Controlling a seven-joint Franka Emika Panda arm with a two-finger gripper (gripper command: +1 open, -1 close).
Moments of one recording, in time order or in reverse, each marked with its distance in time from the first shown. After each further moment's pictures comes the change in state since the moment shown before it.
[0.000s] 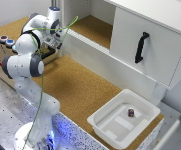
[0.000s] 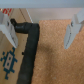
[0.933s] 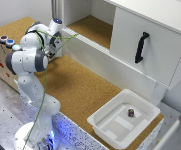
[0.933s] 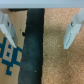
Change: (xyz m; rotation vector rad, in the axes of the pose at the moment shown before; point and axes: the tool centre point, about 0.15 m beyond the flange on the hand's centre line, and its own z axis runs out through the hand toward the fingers) arm 0.009 -0.018 0.095 0.172 -0.039 0.064
